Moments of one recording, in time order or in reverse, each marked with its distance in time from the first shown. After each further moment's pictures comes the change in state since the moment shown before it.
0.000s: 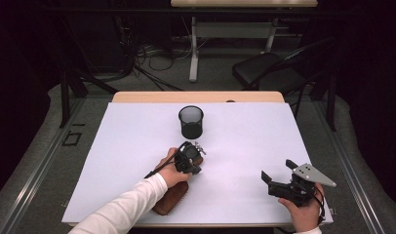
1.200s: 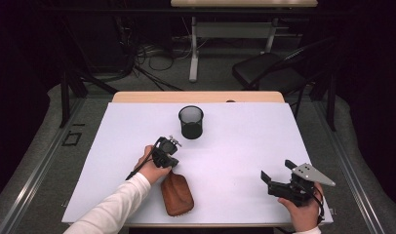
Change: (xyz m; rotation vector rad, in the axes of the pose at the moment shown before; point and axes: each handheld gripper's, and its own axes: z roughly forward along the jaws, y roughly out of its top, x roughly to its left) left arm 0.045 -0.047 -0.019 -0.020 0.143 -0.179; right arm 0.000 -0.001 0.002 0.012 0.005 0.010
